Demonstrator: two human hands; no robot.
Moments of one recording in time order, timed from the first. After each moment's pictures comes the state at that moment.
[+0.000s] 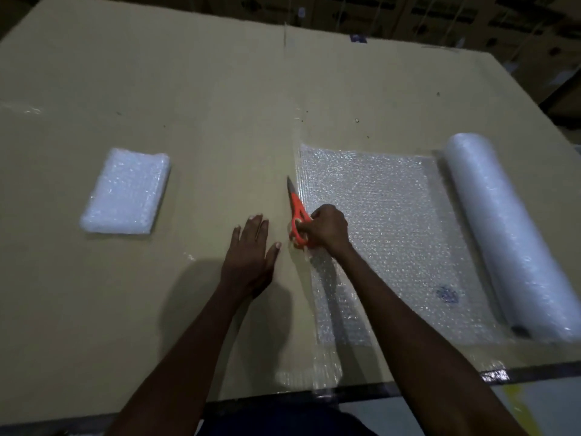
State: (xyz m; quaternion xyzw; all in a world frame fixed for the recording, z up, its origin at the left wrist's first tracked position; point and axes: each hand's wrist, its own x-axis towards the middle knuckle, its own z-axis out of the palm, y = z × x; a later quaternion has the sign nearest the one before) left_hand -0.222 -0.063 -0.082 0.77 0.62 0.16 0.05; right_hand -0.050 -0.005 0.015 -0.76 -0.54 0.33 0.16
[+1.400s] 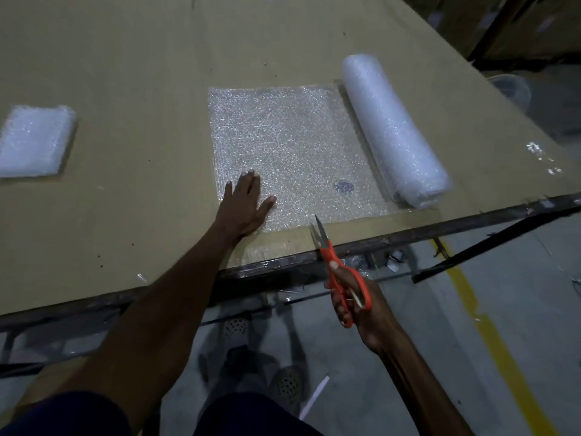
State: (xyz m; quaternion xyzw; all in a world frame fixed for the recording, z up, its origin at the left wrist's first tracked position) left_hand -0.058 -0.145 -0.069 0.82 0.55 0.10 0.13; right_hand 0.165 -0.371 -0.003 -0.62 -0.23 0.63 0.42
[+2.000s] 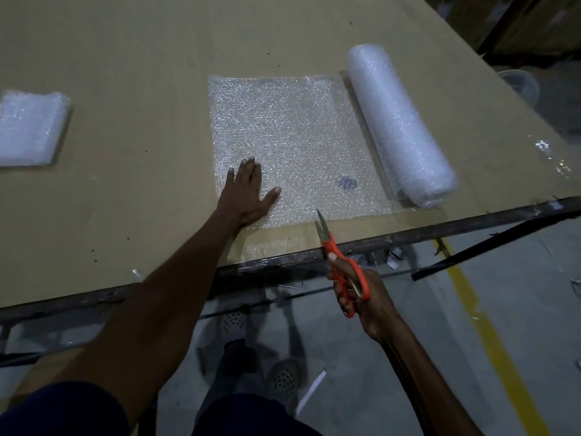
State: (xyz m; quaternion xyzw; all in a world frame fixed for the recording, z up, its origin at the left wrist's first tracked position) left_hand -0.051 -0.129 -0.068 0.81 0.56 0.08 0.14; right_hand 0.167 -0.352 0.001 -0.67 -0.24 0.59 0.38
